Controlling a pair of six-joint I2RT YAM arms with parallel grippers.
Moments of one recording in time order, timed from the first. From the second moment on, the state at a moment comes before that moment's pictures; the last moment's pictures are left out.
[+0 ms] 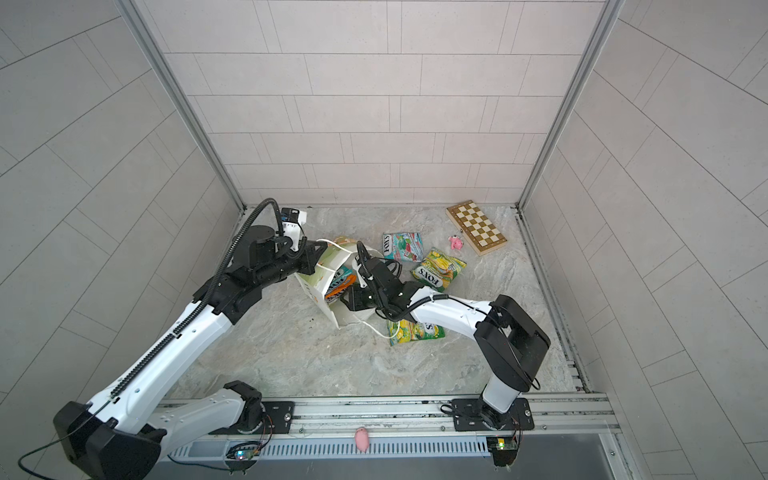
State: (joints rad) left arm -0.42 1.09 1.06 -0.36 0.21 -0.32; right arm 0.82 1.67 1.06 -0.03 -0.17 0.71
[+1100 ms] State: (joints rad) left arm -0.41 1.09 1.06 -0.35 0.24 -0.32; right arm 0.81 1.91 1.22 0.19 -0.02 1.11
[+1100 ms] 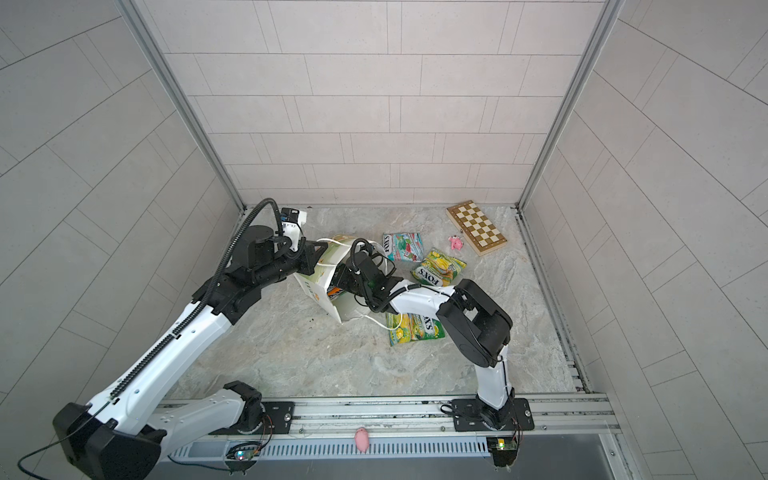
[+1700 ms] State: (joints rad) left arm -0.41 1.08 1.06 -0.35 0.23 -0.31; right arm 0.80 2.08 1.42 0.13 -0.03 1.10
